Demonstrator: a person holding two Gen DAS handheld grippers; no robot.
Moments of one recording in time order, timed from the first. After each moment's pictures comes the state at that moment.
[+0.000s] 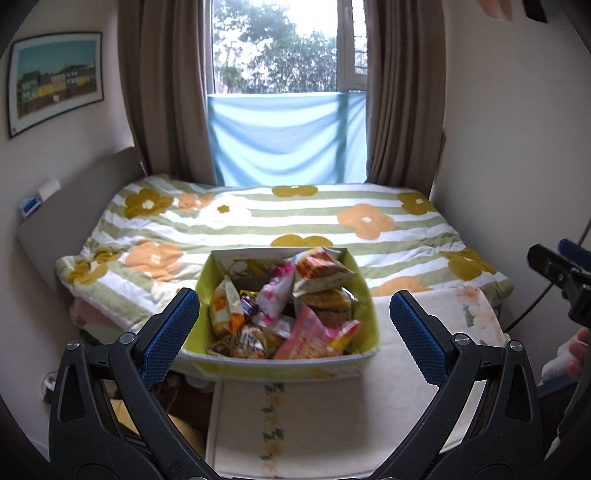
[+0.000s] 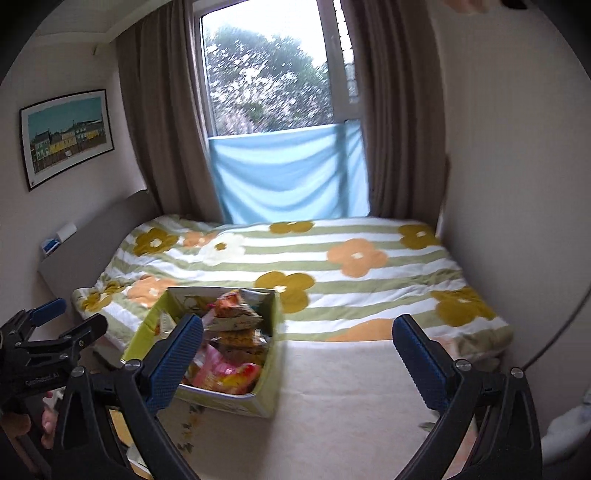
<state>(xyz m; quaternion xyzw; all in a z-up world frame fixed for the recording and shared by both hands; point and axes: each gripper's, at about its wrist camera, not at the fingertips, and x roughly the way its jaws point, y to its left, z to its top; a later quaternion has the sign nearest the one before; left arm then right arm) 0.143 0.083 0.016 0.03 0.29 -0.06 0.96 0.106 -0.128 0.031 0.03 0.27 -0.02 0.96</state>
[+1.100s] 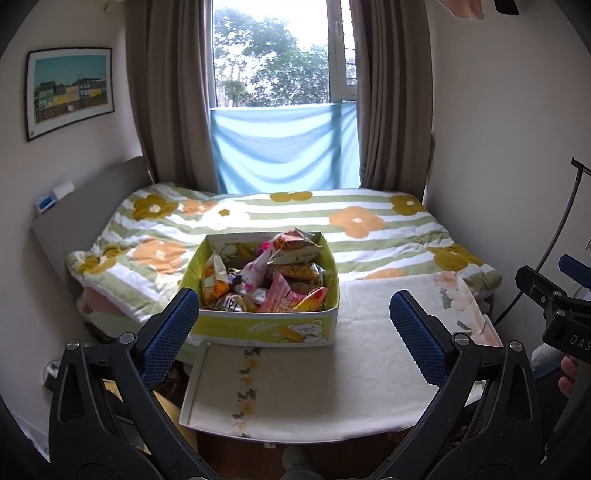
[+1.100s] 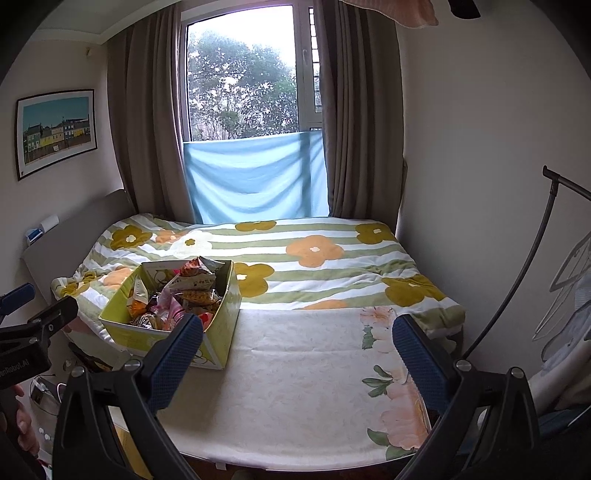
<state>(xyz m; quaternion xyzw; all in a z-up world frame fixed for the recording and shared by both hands) 0.040 0.036 0.004 0.03 0.26 -0.05 0.96 0.011 -0.159 0.007 0.03 0.27 -0.06 0.96</state>
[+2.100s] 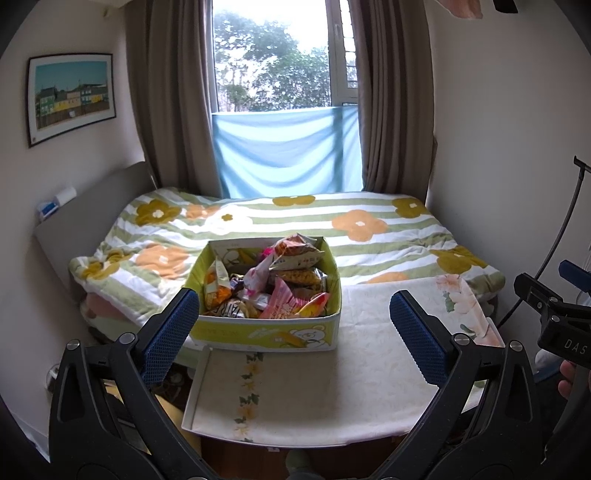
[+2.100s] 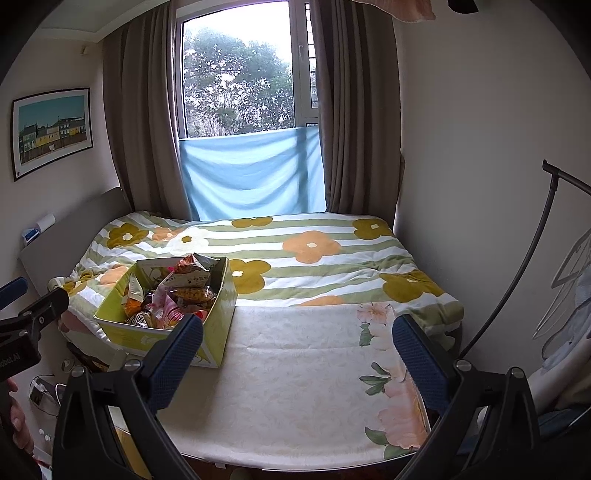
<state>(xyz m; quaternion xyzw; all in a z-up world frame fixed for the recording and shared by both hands) 0.040 0.031 0.008 0.04 0.26 -0.04 0.96 0.013 -0.159 0.004 0.03 0.27 -0.07 0.96</state>
